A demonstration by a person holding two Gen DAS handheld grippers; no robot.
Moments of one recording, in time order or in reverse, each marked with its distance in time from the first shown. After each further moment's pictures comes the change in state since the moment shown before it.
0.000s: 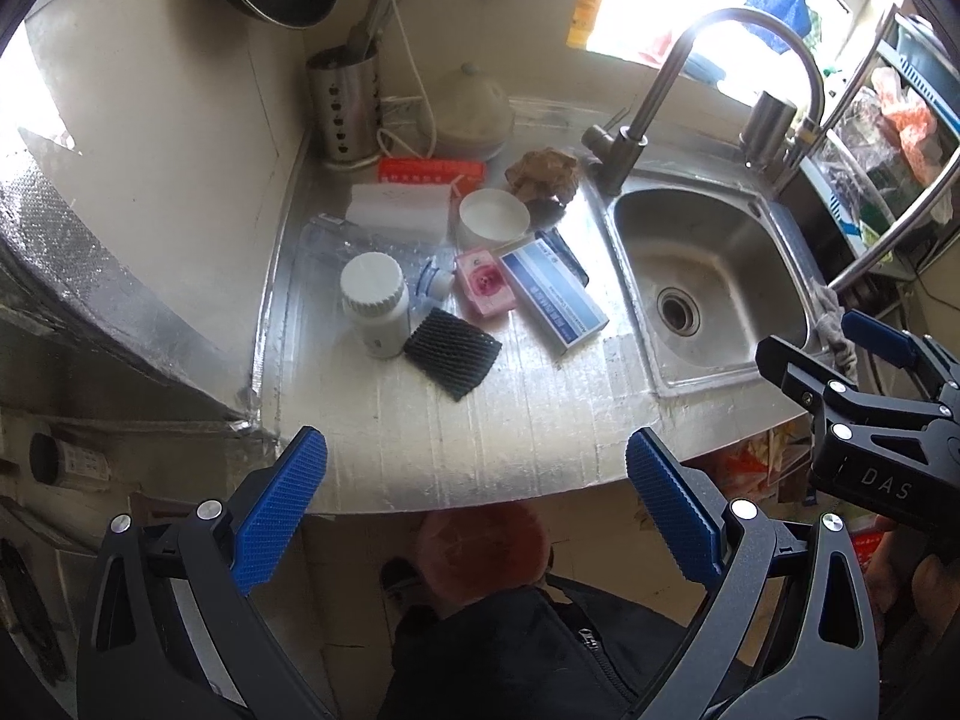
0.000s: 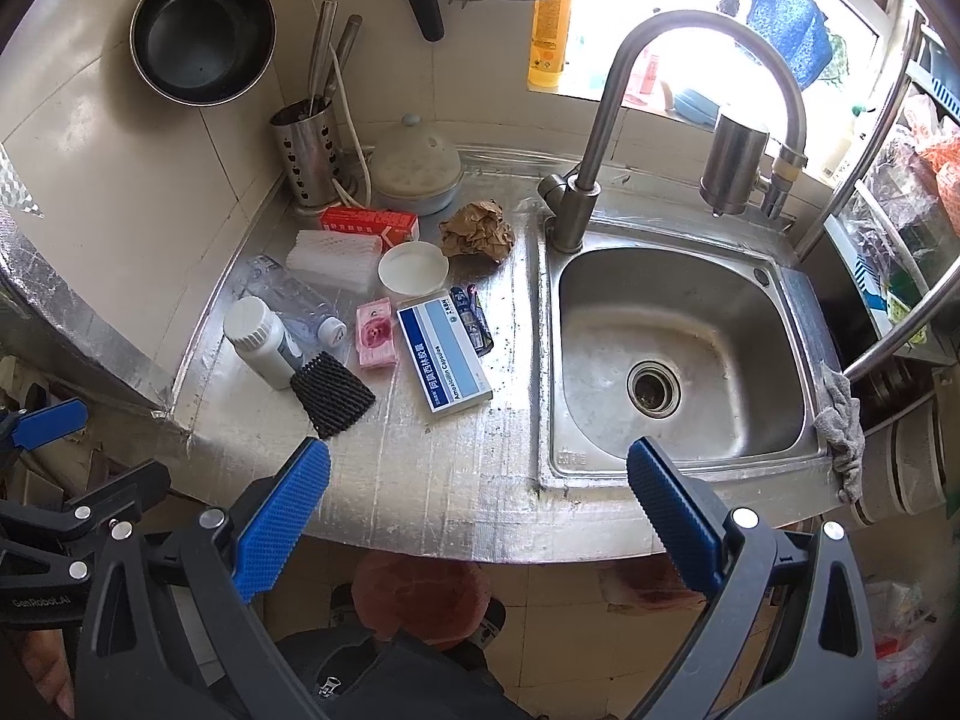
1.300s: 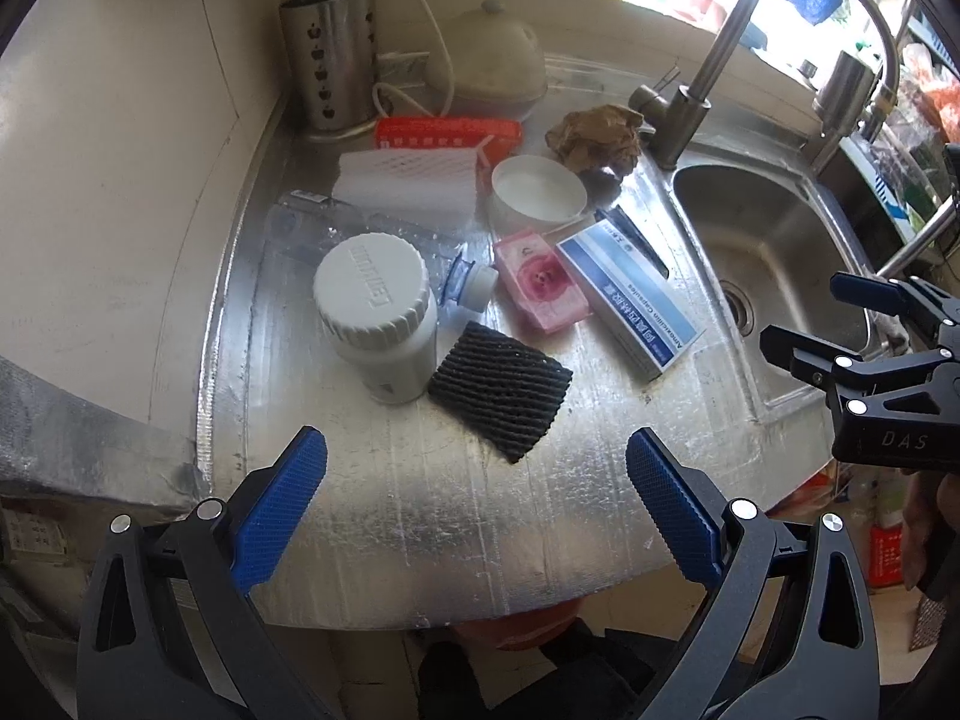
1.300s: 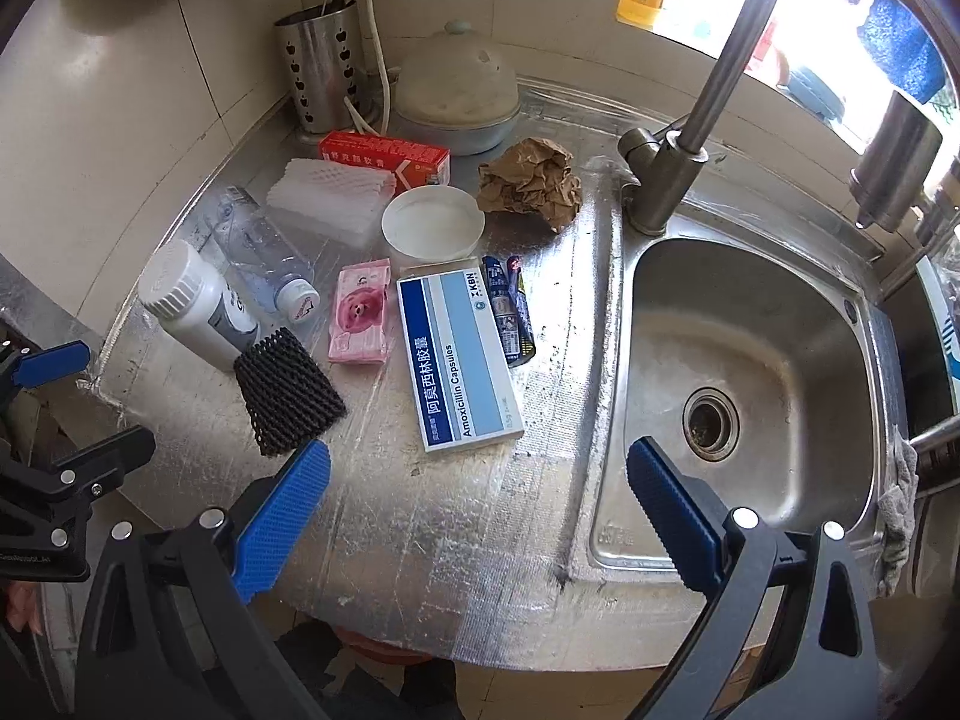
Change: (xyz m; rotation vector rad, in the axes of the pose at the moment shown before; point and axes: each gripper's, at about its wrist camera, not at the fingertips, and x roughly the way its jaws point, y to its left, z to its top) left arm 0.130 0.039 0.018 0.033 0.001 0.004; right arm 0.154 0.010 0.025 -0.143 0.082 0.083
